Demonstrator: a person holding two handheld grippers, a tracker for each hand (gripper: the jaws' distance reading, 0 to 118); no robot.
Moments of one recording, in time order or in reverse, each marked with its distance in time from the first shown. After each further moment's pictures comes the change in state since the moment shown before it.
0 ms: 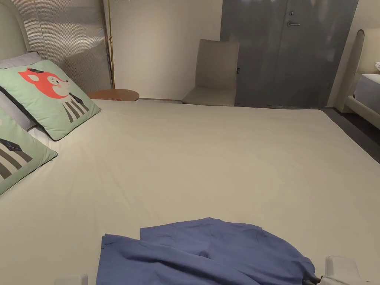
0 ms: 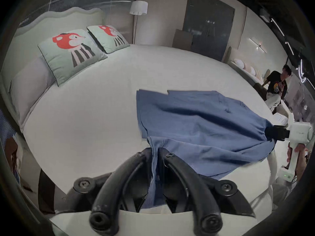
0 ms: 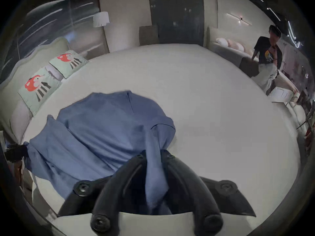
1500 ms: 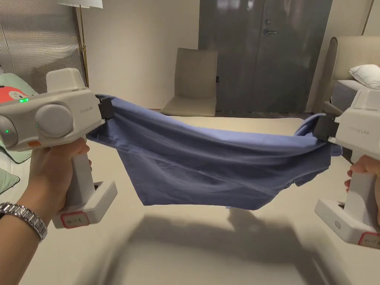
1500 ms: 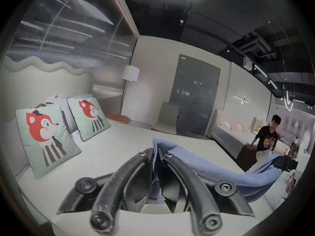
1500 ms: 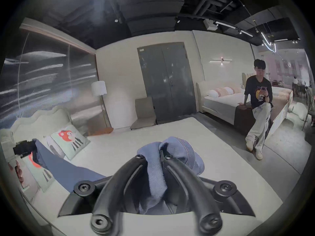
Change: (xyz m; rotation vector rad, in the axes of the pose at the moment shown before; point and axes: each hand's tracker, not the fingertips) left arm 0.090 0.331 -0.012 0.564 -0.126 0.035; right arm 0.004 0.274 0.062 0.517 -0.024 -0.117
